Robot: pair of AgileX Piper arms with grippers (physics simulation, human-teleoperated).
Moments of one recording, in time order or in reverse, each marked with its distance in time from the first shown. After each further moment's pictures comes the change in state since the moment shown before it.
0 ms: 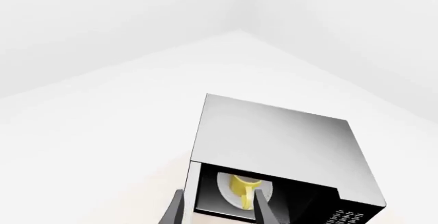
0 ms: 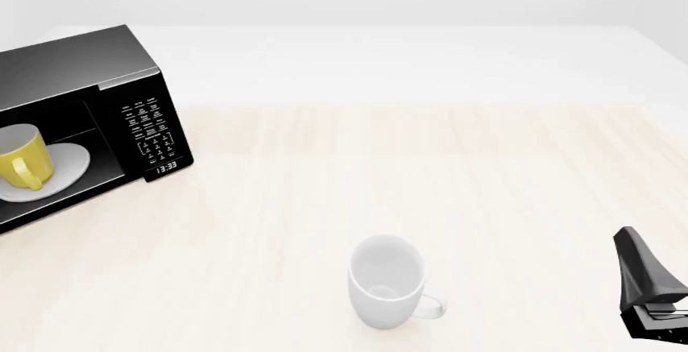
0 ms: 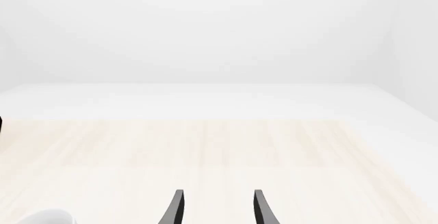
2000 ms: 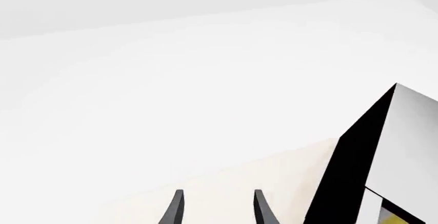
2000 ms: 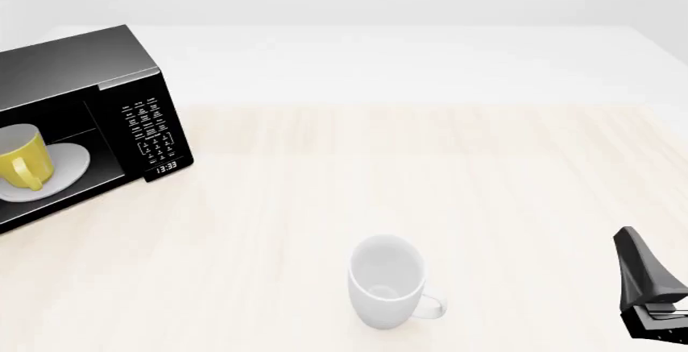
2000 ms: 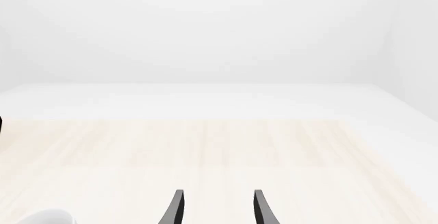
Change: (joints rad) left arm 0.504 0.403 0.080 -0.235 0.078; right arm 0.000 0.000 0.000 0.000 0.000
